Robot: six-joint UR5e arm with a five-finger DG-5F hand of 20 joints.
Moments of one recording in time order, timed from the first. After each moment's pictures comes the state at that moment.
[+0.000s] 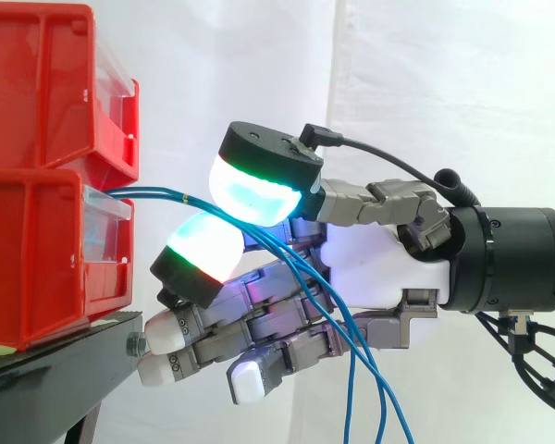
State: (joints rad) arm 0.07 -2.40 -1.02 -2.82 -1.54 -0.13
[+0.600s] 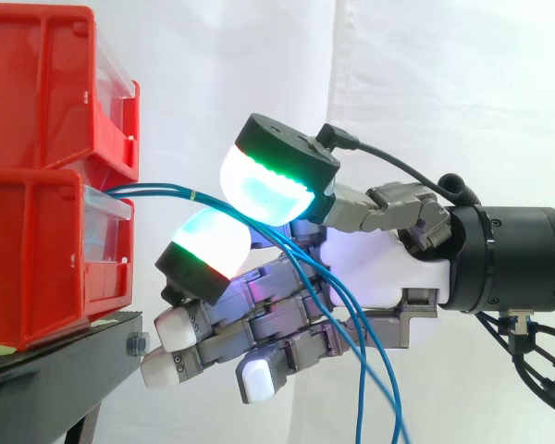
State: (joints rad) arm 0.07 -2.40 -1.02 -2.82 -1.54 -0.13
